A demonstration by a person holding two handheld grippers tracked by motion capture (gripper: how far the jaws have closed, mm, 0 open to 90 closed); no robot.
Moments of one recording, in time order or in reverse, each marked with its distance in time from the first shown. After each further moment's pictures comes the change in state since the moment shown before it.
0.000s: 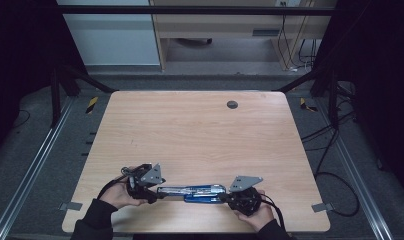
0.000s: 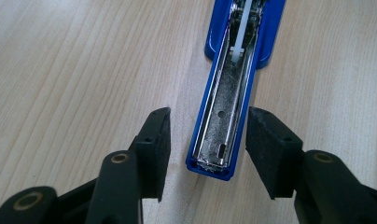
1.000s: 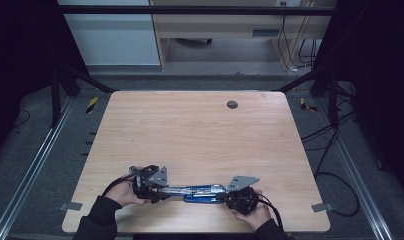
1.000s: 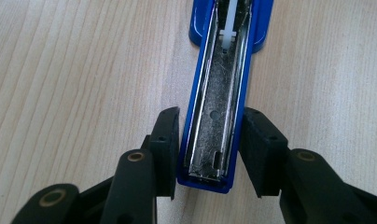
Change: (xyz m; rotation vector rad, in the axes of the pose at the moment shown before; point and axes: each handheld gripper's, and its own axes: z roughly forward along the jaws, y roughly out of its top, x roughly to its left) left arm 0.003 0.007 0.016 0.083 -0.068 0.059; right arm -0.002 -0.003 0.012 0.011 -0.017 -0.002
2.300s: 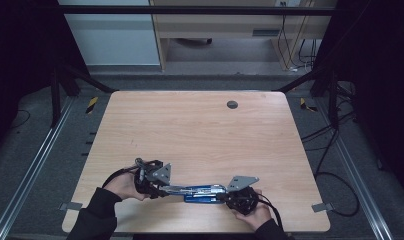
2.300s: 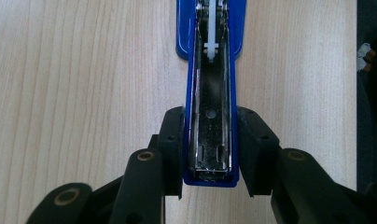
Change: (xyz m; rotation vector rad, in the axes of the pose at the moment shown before) left arm 0.005 0.026 -0.024 0.072 -0.055 0.111; right arm 0.000 0.001 0.000 0.005 -0.003 -0.004
